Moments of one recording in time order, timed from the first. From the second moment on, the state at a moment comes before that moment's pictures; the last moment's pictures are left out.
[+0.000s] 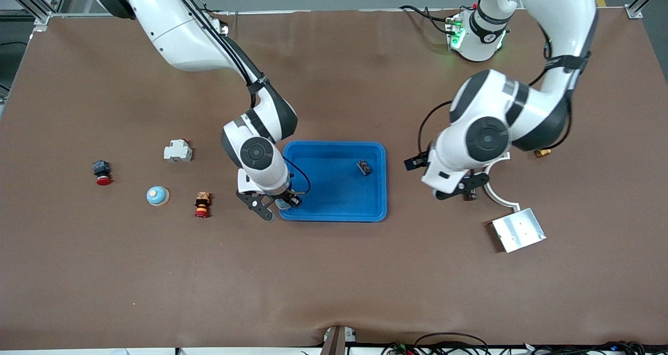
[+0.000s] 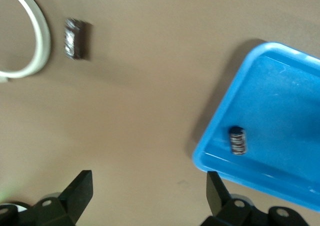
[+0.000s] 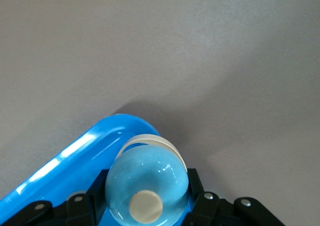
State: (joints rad) left arm -0.15 0.41 -0.31 -1.56 -0.01 1.71 -0.76; right arm 0.49 0.74 0.08 -1.54 -0.09 2.30 1.30
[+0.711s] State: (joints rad) left arm 0.08 0.30 -0.31 -1.79 0.08 1.91 -0.38; right arm 0.55 0.79 0.07 -1.48 -0.13 2.23 1.41
